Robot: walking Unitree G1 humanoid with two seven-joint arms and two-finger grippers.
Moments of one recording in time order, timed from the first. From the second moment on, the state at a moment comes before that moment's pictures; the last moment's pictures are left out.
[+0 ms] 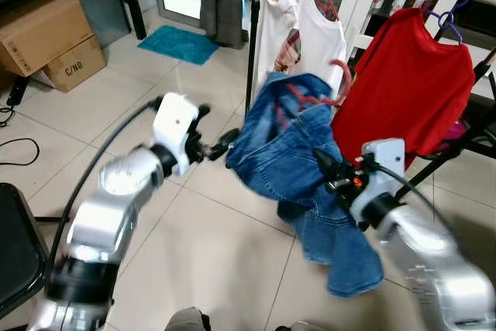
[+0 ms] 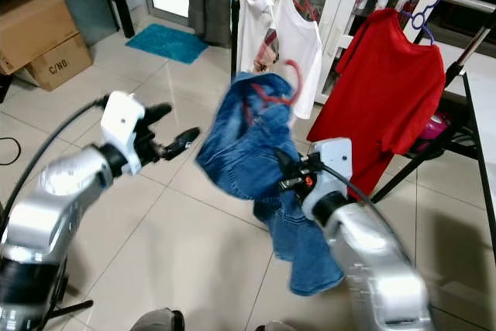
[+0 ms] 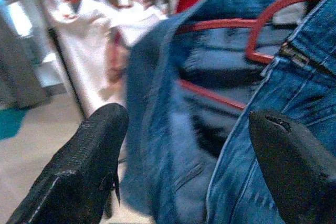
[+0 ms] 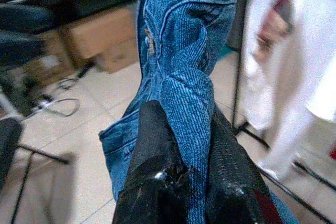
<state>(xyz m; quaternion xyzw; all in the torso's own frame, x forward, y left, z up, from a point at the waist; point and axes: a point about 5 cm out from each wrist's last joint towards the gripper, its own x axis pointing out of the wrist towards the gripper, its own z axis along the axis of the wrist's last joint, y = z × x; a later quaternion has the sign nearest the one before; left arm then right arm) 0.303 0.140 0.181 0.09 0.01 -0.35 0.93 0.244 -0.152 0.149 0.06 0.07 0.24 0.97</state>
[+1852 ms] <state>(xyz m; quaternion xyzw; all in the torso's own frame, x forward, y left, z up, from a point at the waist) 0.343 0.132 0.194 0.10 -0.05 -0.30 0.95 0.237 -0.155 0.174 0.09 0.02 0.35 0.93</state>
